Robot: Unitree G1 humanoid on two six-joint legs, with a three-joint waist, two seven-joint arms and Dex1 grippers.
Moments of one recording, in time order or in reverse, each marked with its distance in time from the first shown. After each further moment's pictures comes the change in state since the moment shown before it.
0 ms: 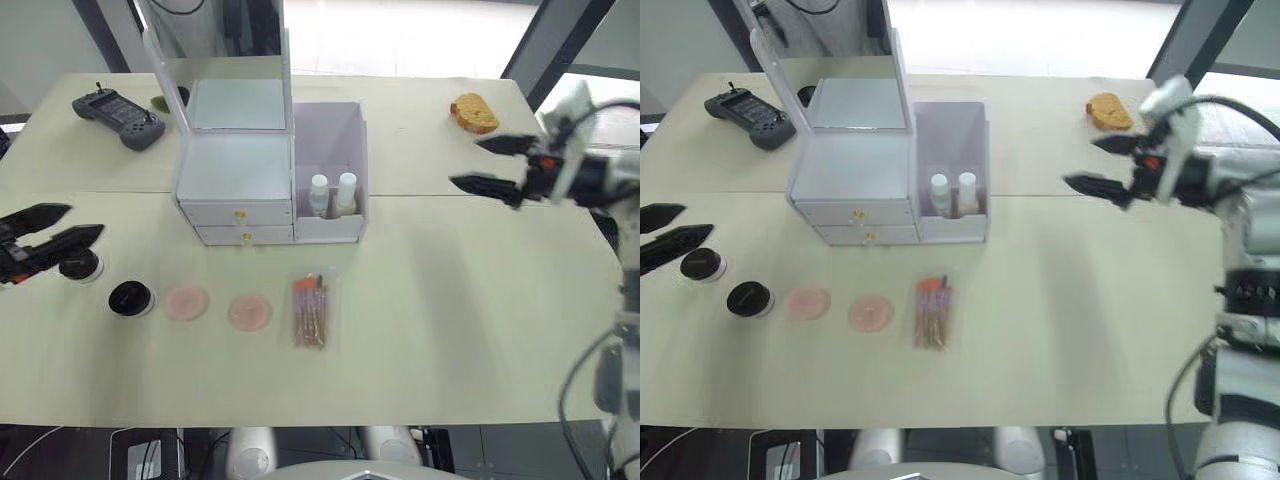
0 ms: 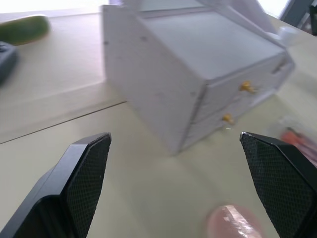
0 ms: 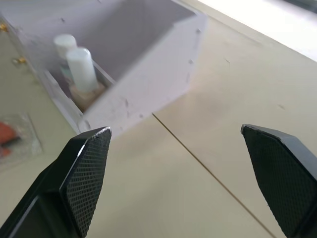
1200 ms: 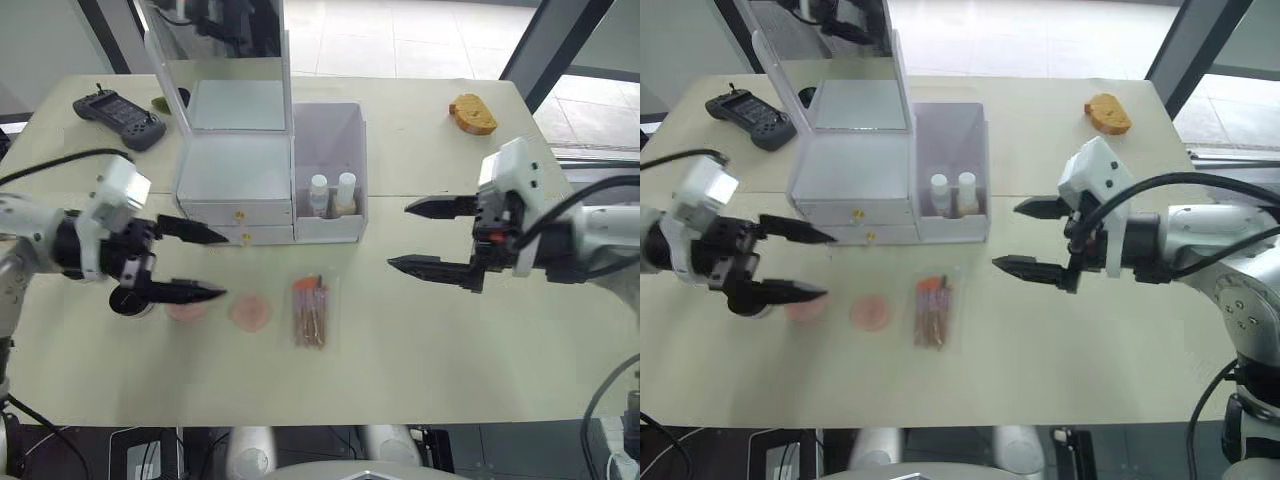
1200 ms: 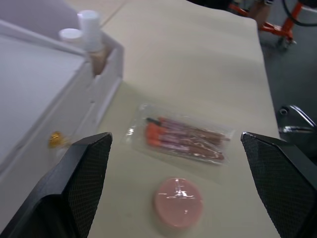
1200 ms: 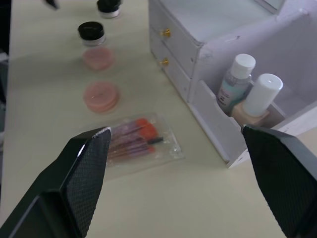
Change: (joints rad) left arm -0.229 -0.020 -0.466 -0.762 -0.132 0.322 -0.271; right arm 0.105 -0.008 0.070 -0.791 0.583 0.572 -0.345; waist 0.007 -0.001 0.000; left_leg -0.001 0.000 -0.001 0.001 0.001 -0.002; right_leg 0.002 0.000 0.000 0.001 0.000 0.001
